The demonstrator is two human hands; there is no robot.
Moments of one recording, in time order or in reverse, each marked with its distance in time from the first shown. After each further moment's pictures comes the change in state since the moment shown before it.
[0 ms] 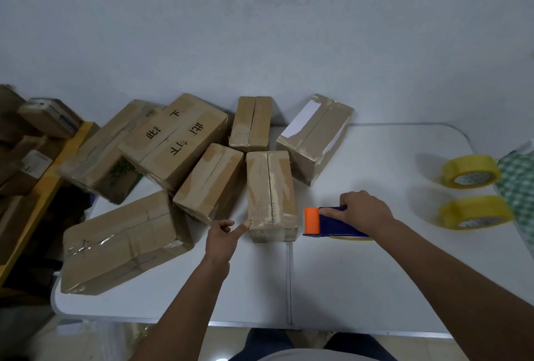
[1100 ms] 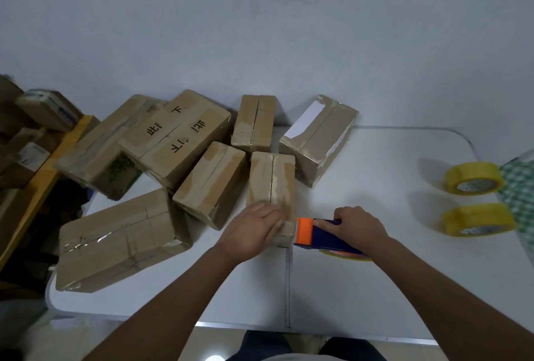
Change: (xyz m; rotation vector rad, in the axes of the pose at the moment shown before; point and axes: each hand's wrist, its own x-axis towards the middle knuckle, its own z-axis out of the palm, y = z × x) left_hand 0.012 0.024 0.022 1.034 -0.322 1.301; right_hand -0.009 -0.012 0.021 0.051 -0.031 -0.008
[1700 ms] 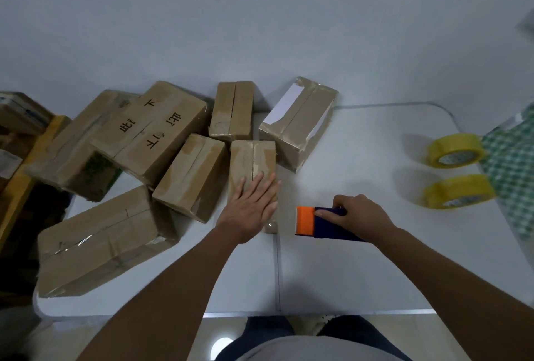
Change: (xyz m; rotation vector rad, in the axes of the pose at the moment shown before) left_hand 0.029 -0.001 0.029 0.278 -0.247 -0.114; right_hand -0.013 0.047 0.006 0.094 0.012 -0.040
